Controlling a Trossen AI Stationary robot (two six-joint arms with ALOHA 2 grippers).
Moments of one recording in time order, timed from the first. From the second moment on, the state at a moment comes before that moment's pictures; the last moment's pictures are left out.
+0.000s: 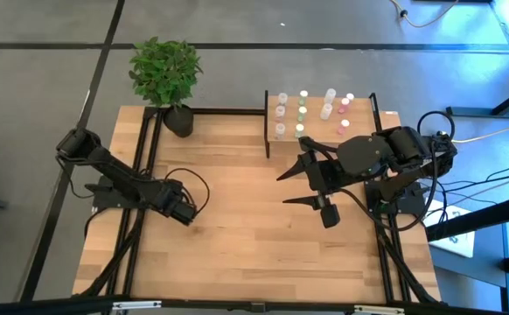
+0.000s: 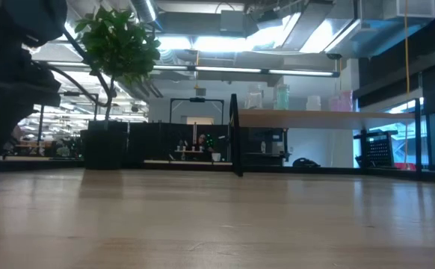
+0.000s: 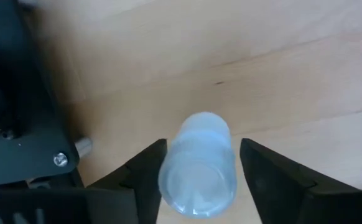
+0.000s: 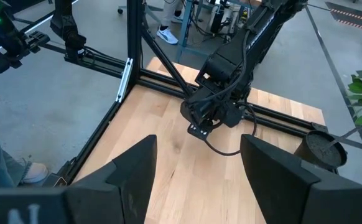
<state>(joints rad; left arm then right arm) -0.44 1.35 0.69 -1.03 -0.08 -1.80 0.35 1.64 2.22 -1.05 0.14 -0.11</state>
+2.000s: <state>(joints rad) -0.14 2.00 1.65 -0.83 -0.06 -0.57 0.36 1.58 2.22 -1.44 0.39 0.41</state>
